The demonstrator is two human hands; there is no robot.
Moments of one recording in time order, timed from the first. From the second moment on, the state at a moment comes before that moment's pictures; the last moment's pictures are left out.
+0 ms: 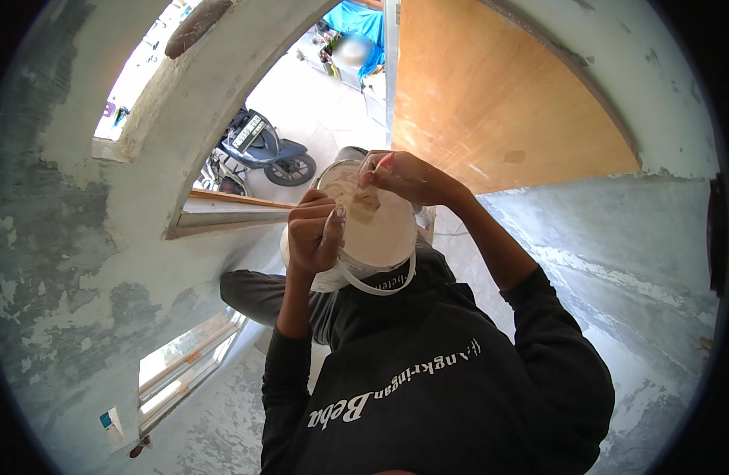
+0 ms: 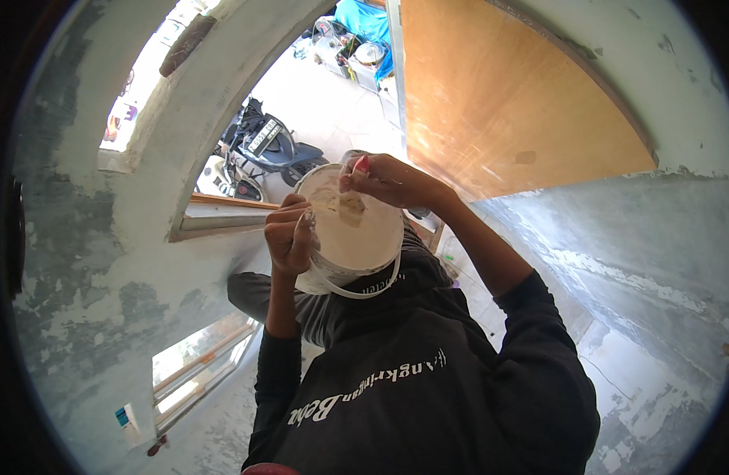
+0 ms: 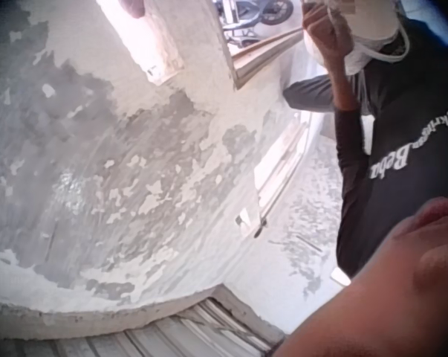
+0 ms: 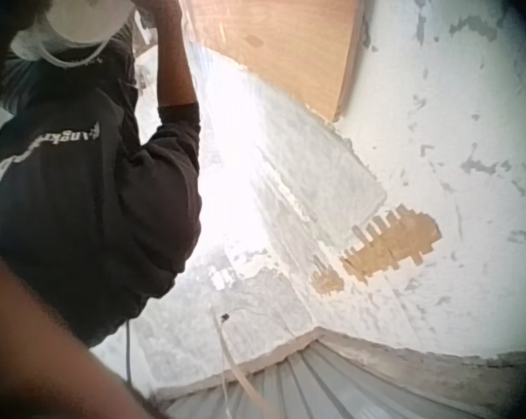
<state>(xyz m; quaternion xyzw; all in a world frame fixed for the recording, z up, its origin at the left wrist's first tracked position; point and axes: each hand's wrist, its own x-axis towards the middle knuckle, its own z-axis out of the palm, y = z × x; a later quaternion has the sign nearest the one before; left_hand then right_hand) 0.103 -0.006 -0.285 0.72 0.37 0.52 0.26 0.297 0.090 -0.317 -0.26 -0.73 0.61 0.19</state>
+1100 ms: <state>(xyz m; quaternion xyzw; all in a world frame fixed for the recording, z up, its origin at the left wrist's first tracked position) 0.092 -0.020 -0.284 0.72 0.38 0.53 0.22 0.292 0.086 -0.295 -0.31 -0.70 0.60 0.23</state>
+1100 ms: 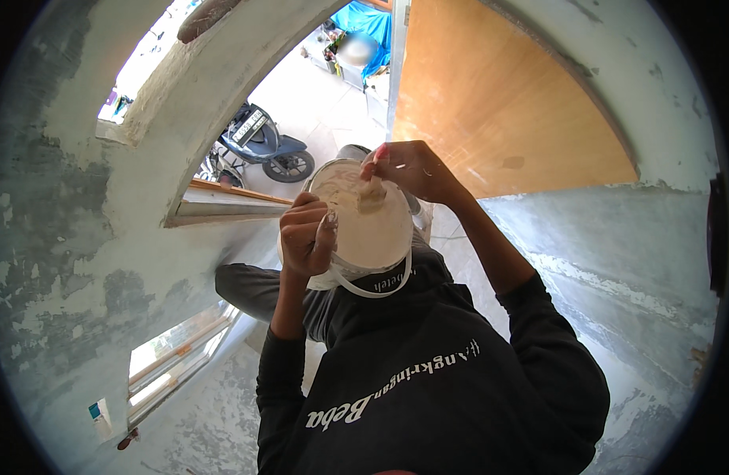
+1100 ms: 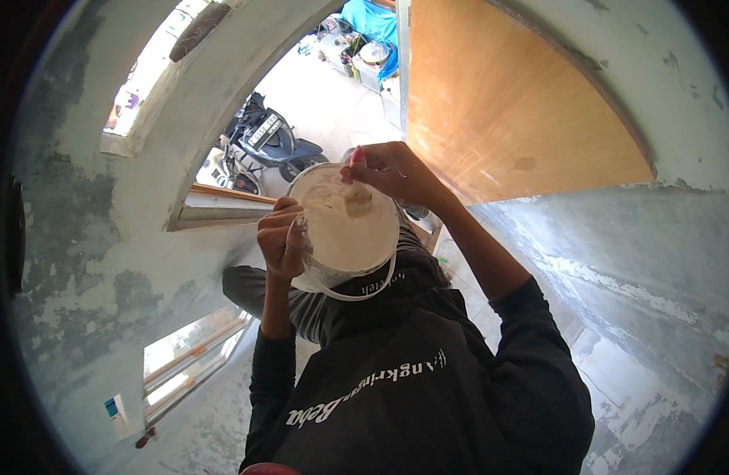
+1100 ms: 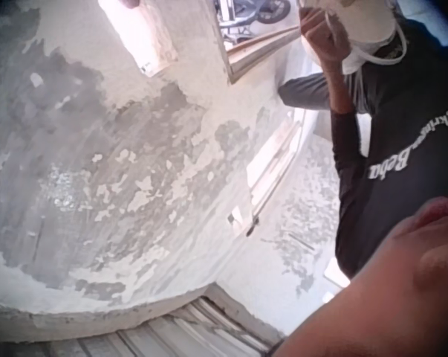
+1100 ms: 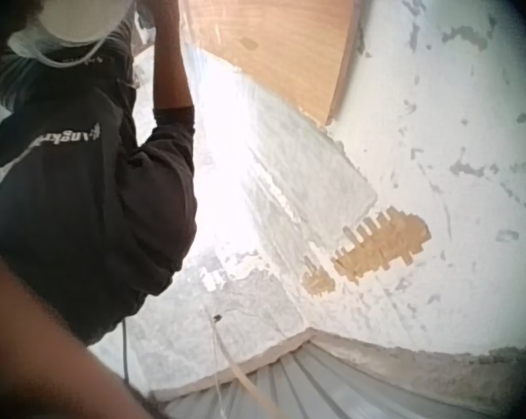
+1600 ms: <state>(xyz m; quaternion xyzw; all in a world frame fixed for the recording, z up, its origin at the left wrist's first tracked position) 0.095 -0.022 -0.278 0.71 0.39 0.54 0.22 0.290 0.092 -0.305 -0.36 -0.79 0.37 0.32</state>
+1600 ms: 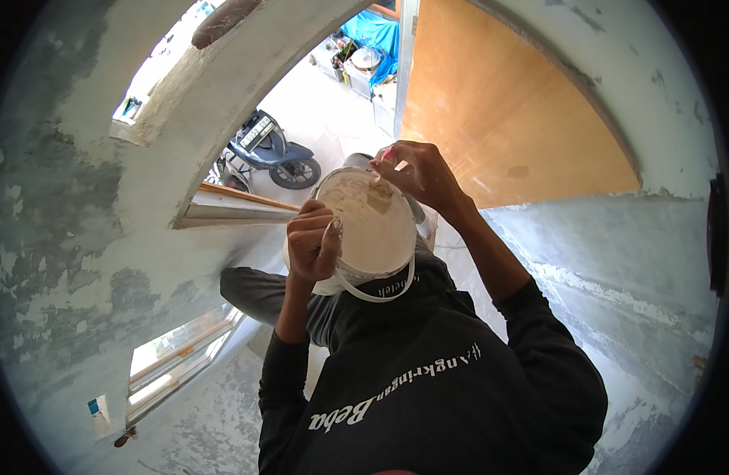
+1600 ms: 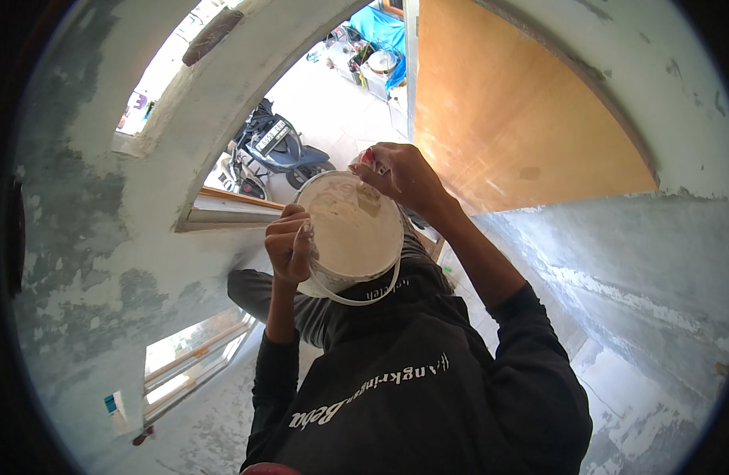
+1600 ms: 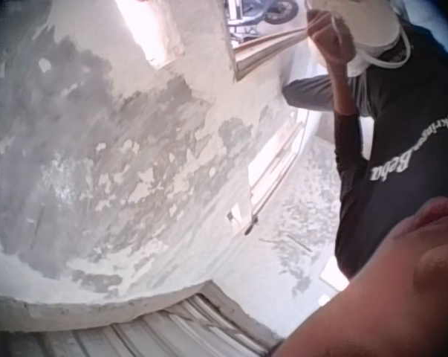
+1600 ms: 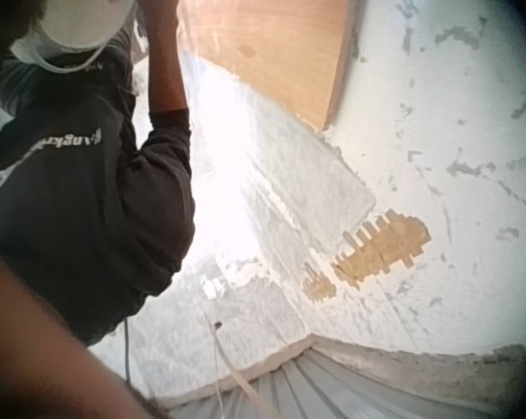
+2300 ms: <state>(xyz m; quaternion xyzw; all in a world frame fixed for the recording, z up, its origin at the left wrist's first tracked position) 0.073 0.015 -0.218 0.66 0.38 0.63 0.11 0.293 0.125 -0.287 -0.32 -0.15 0.76 0.54</state>
